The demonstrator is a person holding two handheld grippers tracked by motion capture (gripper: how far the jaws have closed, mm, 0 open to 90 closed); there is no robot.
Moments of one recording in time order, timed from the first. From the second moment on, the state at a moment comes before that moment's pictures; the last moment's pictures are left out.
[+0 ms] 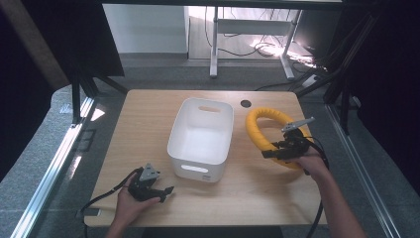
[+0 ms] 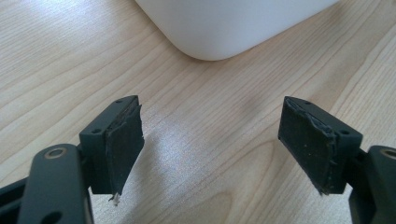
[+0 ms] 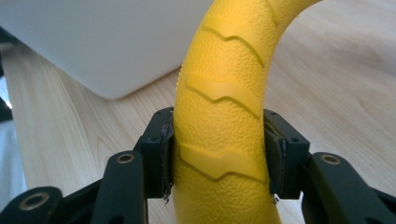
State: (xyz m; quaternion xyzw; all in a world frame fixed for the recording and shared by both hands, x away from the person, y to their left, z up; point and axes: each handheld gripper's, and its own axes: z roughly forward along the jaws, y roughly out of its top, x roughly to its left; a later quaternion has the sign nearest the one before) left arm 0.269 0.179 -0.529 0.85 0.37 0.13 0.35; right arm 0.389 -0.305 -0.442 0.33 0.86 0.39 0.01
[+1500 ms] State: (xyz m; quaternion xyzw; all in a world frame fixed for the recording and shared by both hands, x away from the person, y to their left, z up) left arm 0.270 0.178 -0.530 0.85 0.37 0.13 0.35; right arm 0.387 -0.337 -0.402 0.36 0.77 0.53 0.04
